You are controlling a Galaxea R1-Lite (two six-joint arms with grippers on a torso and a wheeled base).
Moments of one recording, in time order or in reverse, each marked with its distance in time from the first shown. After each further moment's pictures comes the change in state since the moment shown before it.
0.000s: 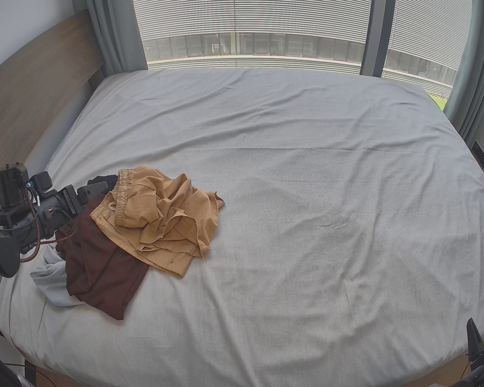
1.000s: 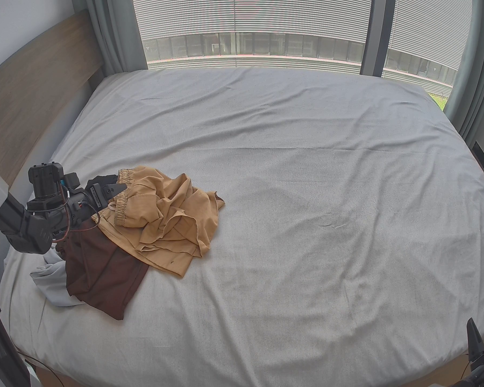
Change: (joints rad) left arm -0.016 0.327 -0.276 0.023 0.002 -0.031; right arm 0.000 0.000 0.000 -0.001 0.000 0.003
